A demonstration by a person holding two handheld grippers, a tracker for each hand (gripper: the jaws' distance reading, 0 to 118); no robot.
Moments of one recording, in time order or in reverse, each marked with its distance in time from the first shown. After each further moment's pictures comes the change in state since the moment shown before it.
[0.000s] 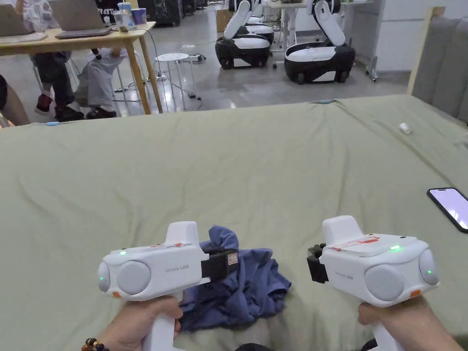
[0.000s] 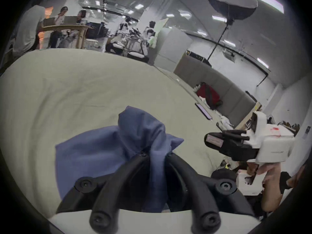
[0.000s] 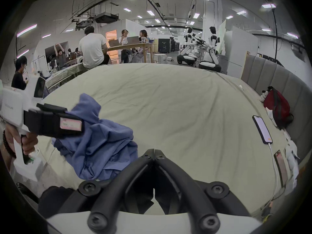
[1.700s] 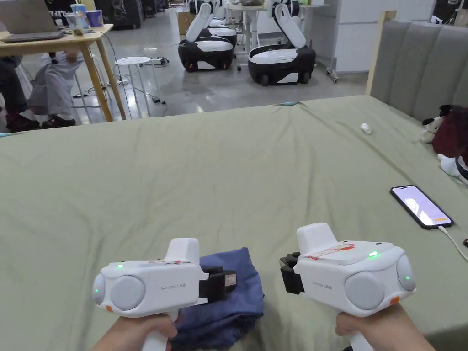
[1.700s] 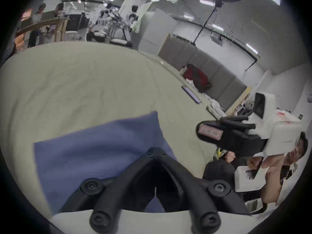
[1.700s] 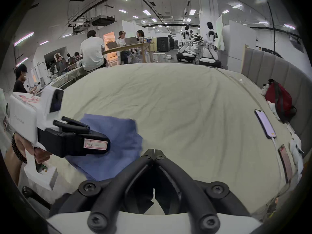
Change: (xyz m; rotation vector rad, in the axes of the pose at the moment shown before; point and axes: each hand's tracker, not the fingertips) left arm 0.011 0.009 -0.020 -0.079 -0.123 -0.059; right arm -0.001 0.009 -0.001 -0.006 0.065 -0.039
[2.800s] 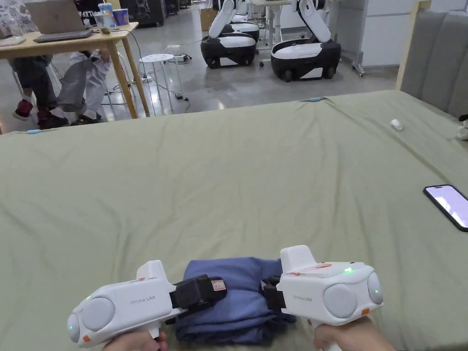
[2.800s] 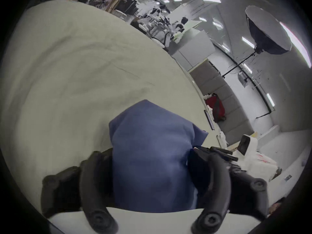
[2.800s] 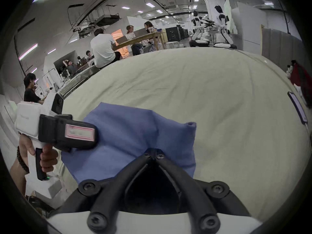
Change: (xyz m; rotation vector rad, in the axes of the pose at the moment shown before) left arm -0.095 -0.035 0.014 0.043 0.078 0.404; right arm -0.028 -0.022 -0.075 -0.076 0.156 -0.081
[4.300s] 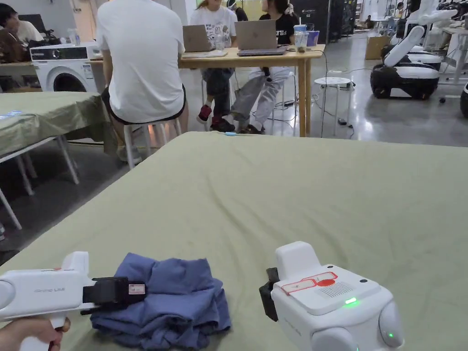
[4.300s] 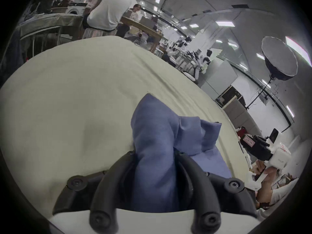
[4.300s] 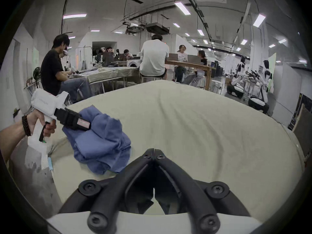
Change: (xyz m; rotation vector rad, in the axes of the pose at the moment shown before) left arm -0.375 0.103 0.380 0.256 0.239 0.027; right arm -0.389 0.103 -0.156 0.193 0.106 0.442
